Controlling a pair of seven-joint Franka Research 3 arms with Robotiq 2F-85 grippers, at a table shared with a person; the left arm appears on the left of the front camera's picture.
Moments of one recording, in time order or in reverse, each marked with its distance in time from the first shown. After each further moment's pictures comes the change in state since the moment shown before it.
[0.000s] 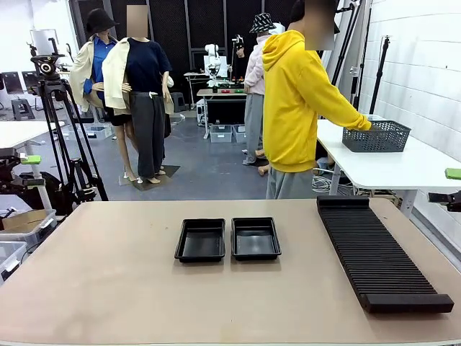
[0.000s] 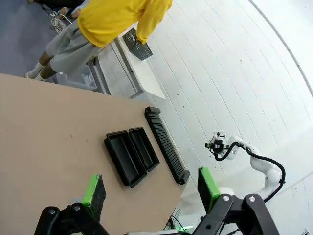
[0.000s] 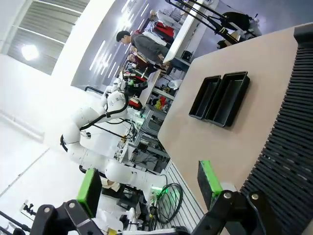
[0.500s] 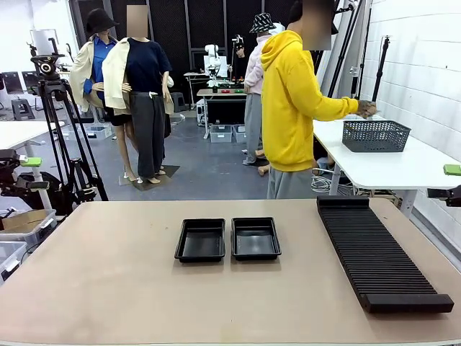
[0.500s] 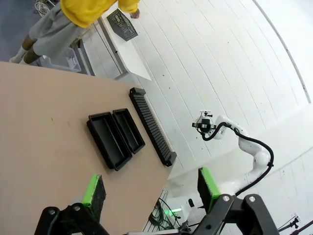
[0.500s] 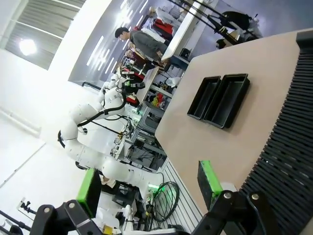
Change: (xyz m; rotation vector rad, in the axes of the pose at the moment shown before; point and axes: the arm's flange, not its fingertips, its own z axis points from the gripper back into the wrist) left arm -0.010 -0.005 -0.006 -0.075 0.105 0.009; right arm 0.012 0.006 -0.004 -0.011 0.025 0.026
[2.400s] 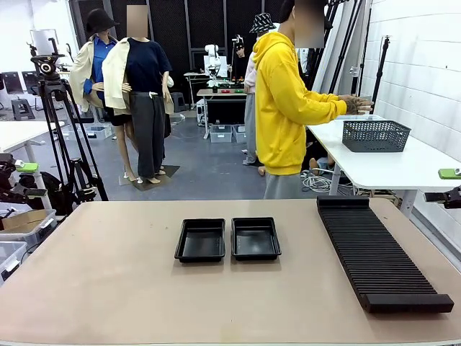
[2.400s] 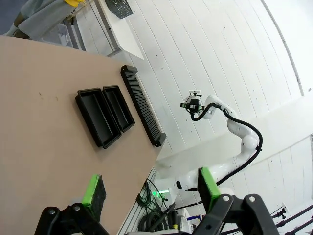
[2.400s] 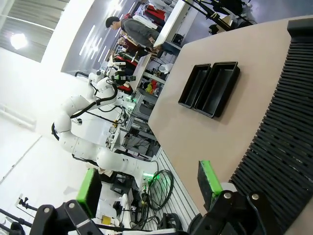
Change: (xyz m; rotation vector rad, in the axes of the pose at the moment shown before) left arm -0.009 -0.003 -0.001 -0.033 0.111 0.056; right arm 0.014 -0.016 0.002 -0.033 0.075 -0.028
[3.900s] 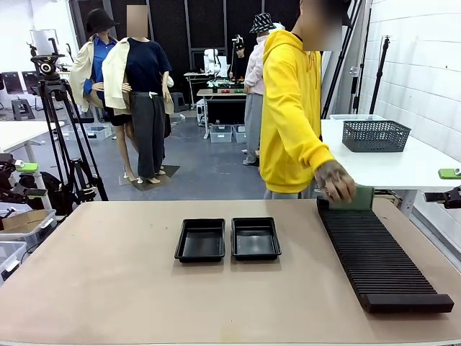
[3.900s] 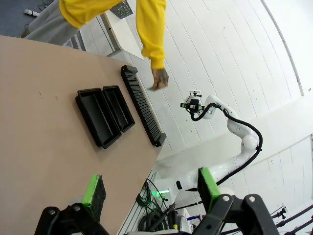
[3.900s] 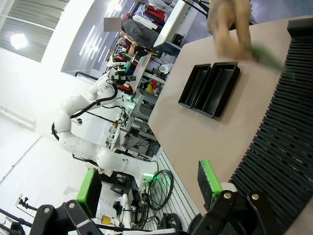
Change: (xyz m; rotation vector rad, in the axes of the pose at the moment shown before) left arm 0.000 0.000 0.000 0.000 0.000 0.000; right arm 0.000 0.000 0.000 0.000 0.000 0.000
